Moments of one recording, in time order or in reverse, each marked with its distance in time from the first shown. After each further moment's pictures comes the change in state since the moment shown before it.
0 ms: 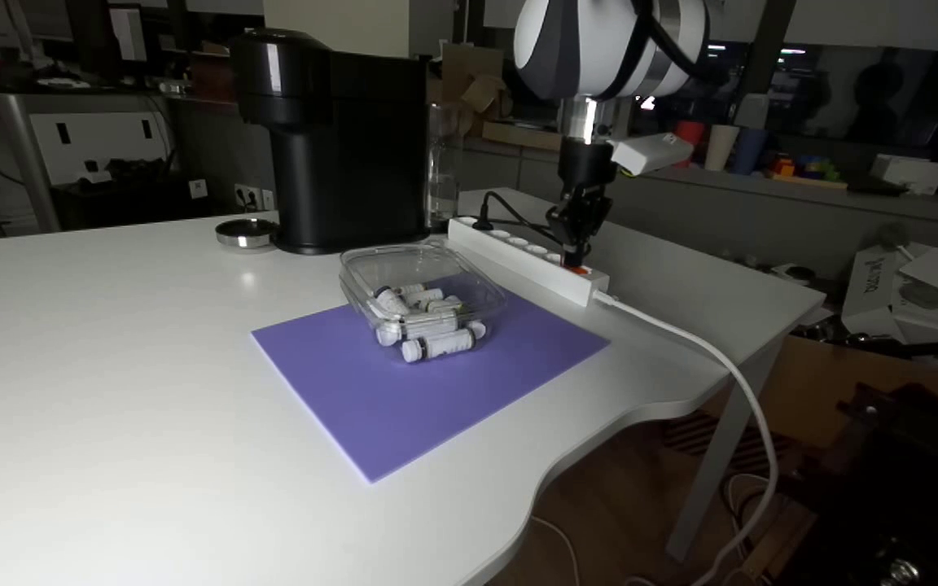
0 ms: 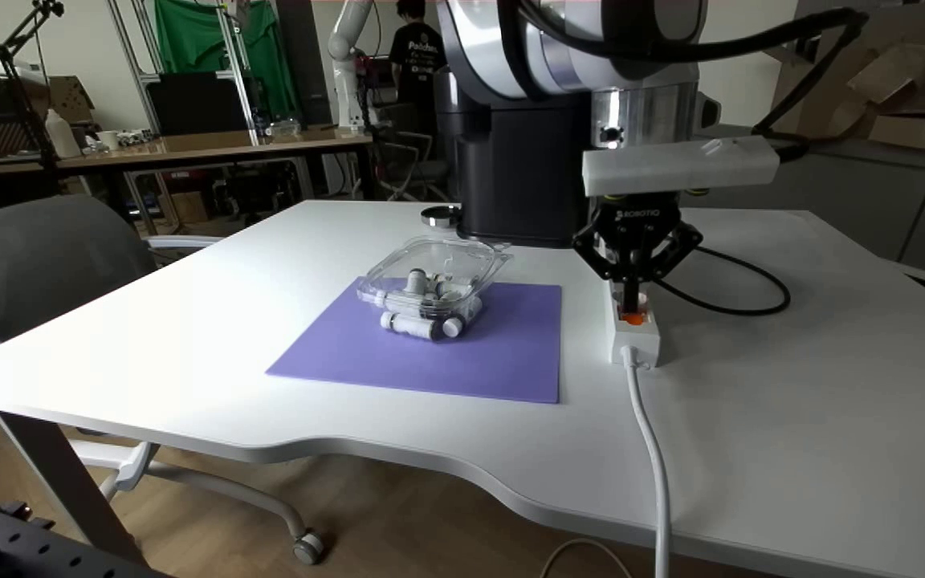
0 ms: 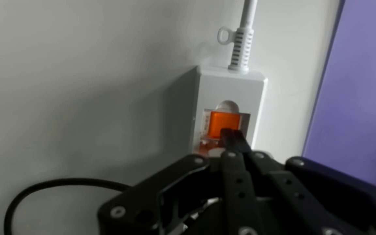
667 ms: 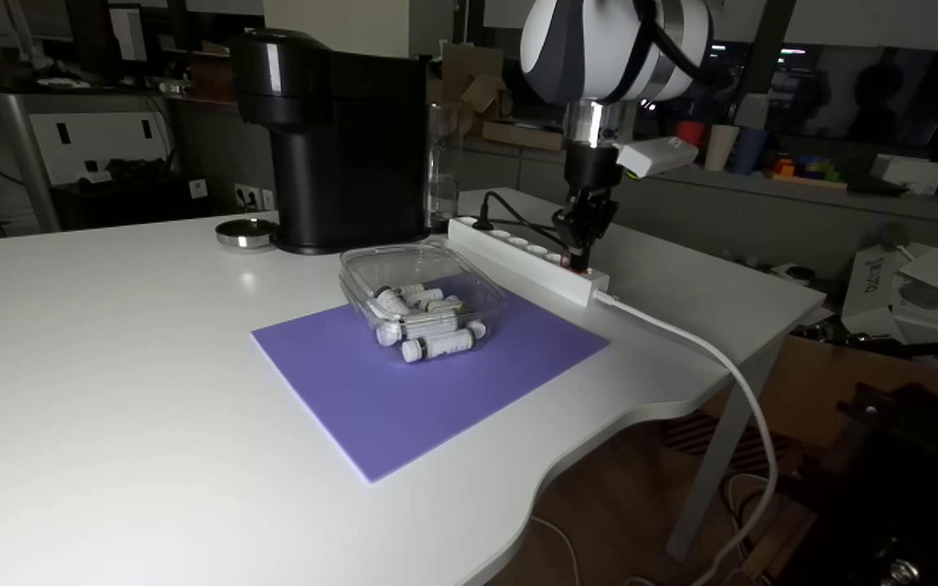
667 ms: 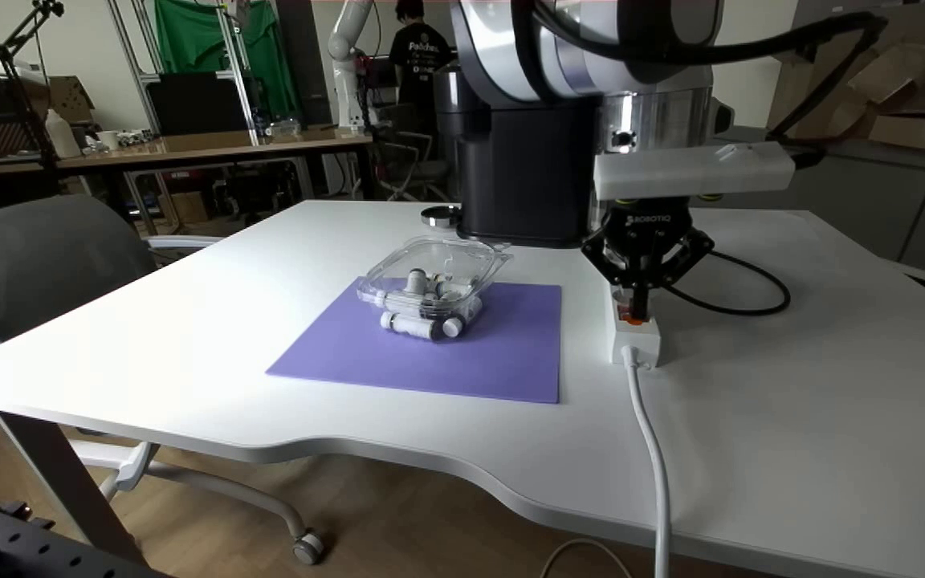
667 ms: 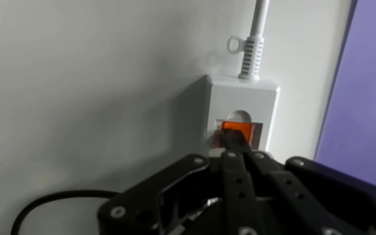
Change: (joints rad) arm -0.019 0.017 0.001 0.023 0.000 -0.022 0.000
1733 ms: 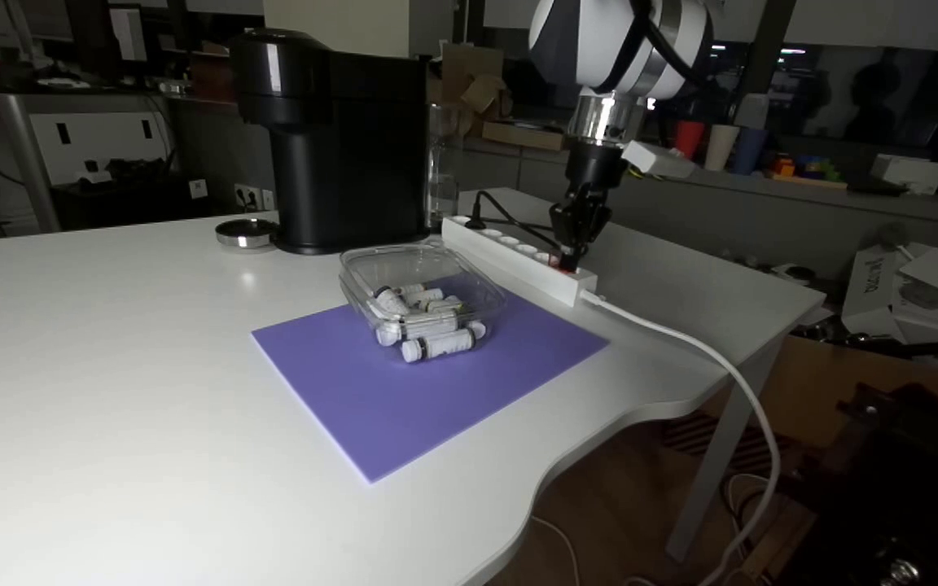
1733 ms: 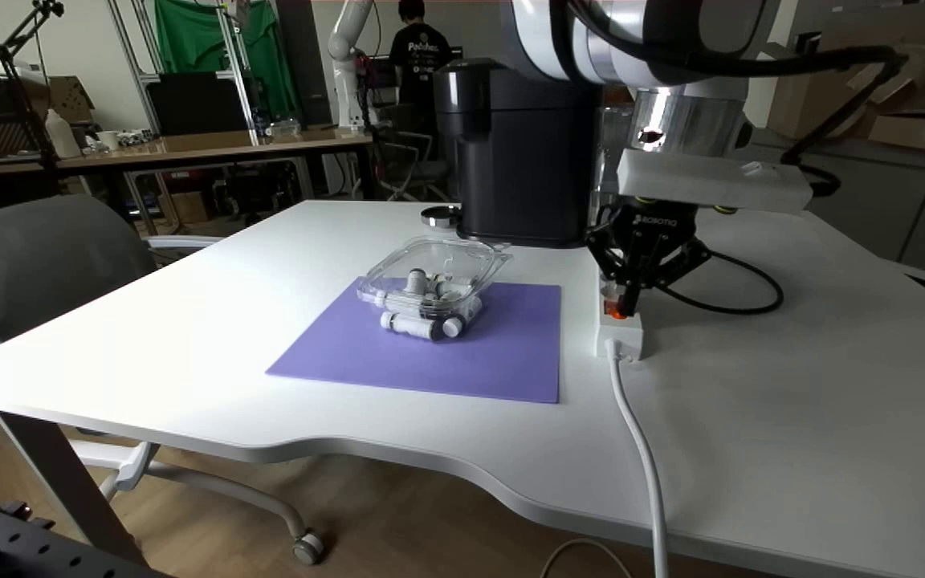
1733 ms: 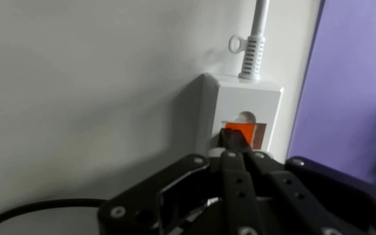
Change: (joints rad) arm -0.146 0.048 0.127 0.105 0.163 -0.148 -0.179
